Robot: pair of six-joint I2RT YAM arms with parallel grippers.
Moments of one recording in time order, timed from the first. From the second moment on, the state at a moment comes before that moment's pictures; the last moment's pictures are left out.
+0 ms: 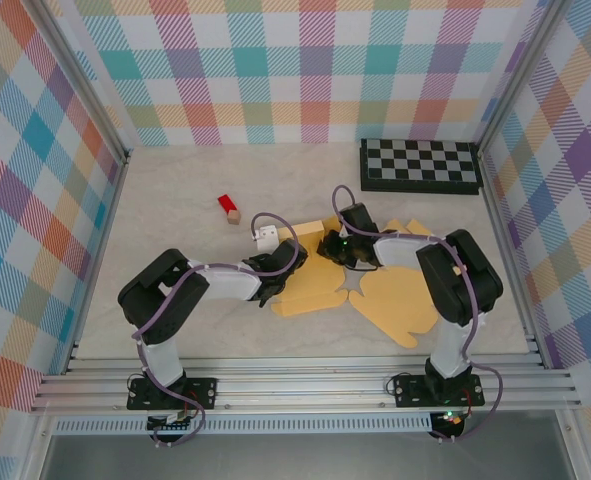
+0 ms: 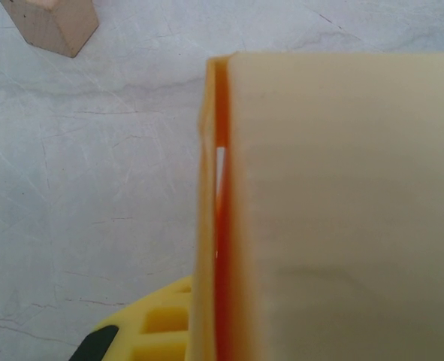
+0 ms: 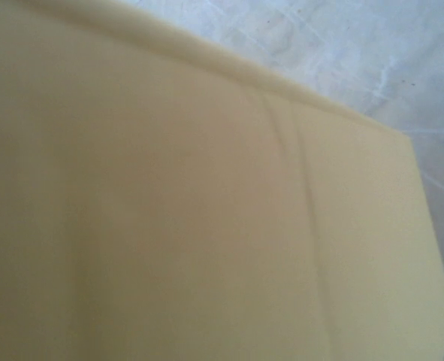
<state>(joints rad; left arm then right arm) -0.81 1.81 0.89 0.01 -0.68 -0.79 0.51 1.83 0.97 -0.06 -0.32 0.82</state>
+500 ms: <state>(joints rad) -0.81 1.81 0.87 0.04 -0.68 -0.73 0.31 1.45 0.98 -0.25 -0.29 0.23</state>
